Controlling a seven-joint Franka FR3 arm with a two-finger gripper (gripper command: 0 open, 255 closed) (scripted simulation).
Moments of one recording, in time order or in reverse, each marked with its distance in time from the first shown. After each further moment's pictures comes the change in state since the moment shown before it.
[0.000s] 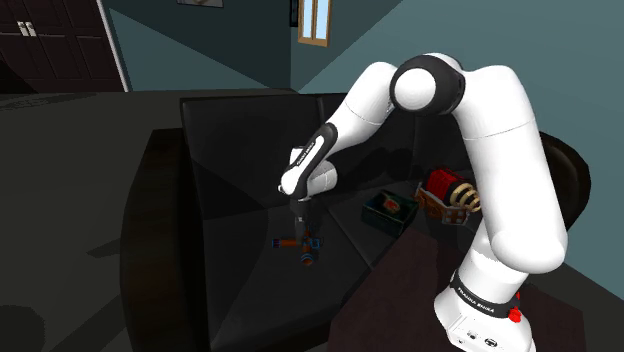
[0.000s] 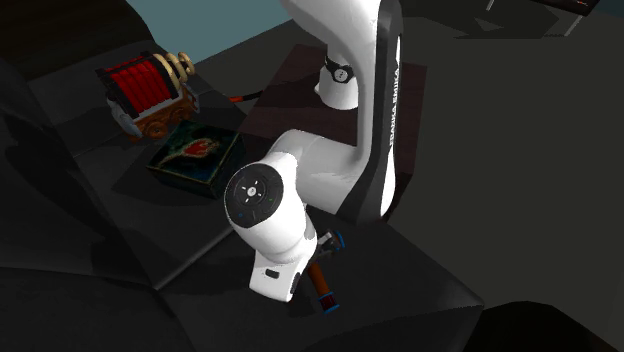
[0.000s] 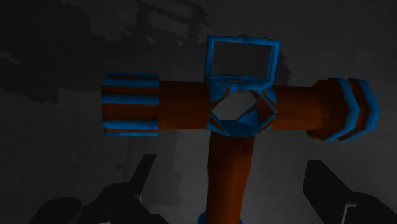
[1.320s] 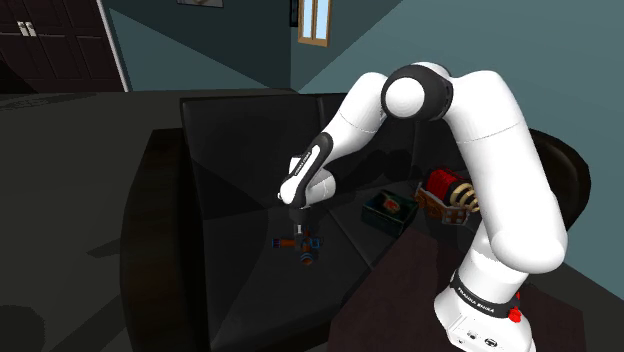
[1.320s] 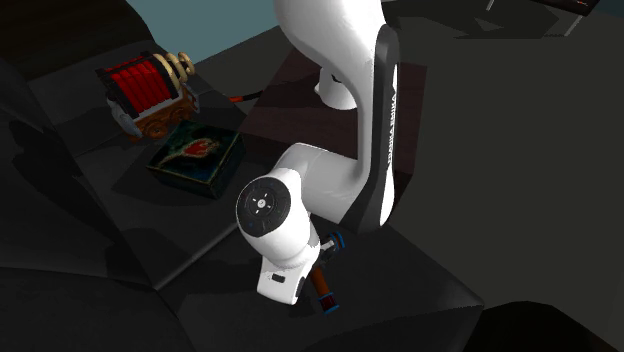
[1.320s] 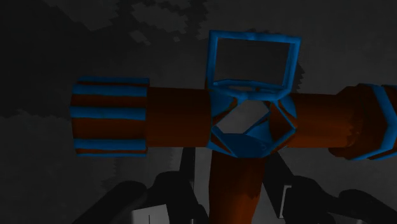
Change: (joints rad) arm -0.002 0.068 0.016 0.016 0.015 0.058 -0.013
